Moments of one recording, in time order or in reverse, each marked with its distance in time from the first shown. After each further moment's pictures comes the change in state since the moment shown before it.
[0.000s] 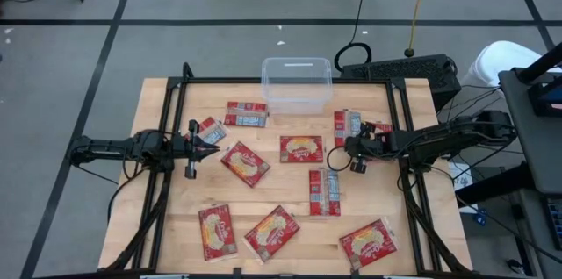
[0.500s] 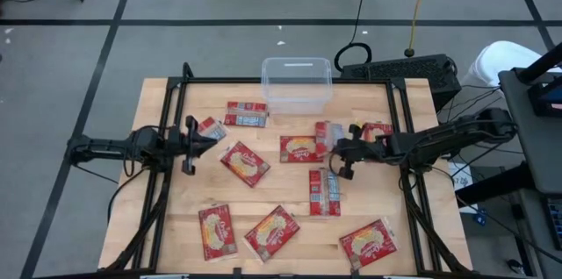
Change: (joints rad) left arm 0.000 0.048 0.000 0.184 -0.075 -0.120; right arm 0.124 -0.033 0.086 0.205 -0.042 0.080
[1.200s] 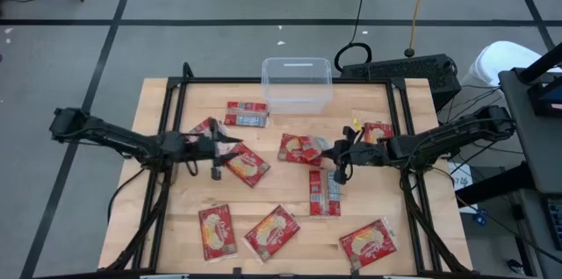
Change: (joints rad) left arm -0.102 0.868 0.231 0.461 -0.126 0.148; right arm 0.080 0.000 0.046 0.191 0.031 0.027
